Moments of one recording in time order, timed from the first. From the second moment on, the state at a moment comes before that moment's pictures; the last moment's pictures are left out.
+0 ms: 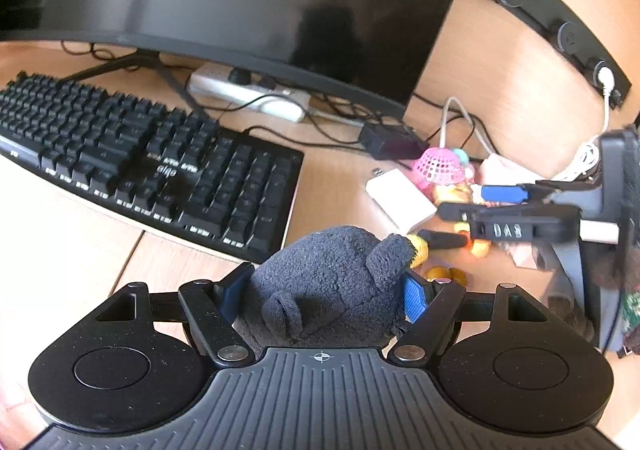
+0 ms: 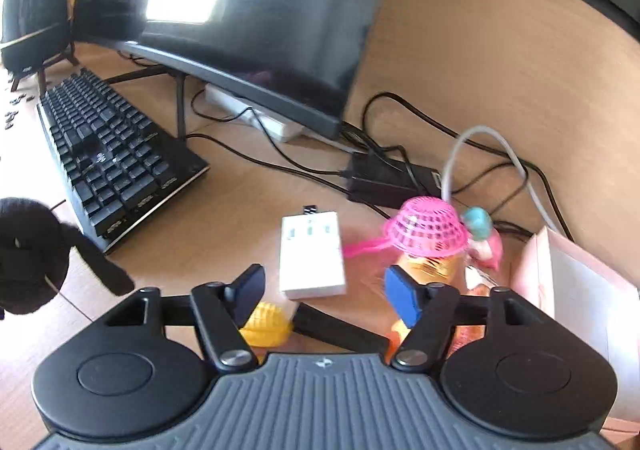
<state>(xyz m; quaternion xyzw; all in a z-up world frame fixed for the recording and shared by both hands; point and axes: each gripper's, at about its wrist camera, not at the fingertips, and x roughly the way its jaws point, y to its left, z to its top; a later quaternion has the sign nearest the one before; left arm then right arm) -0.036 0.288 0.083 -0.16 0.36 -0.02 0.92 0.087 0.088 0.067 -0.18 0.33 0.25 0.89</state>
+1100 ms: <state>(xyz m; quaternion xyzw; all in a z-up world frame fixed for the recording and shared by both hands) 0.008 0.043 0.173 -0.03 0.33 -0.25 0.91 -0.052 -0.121 0.122 -0.13 0.34 0.11 0.92</state>
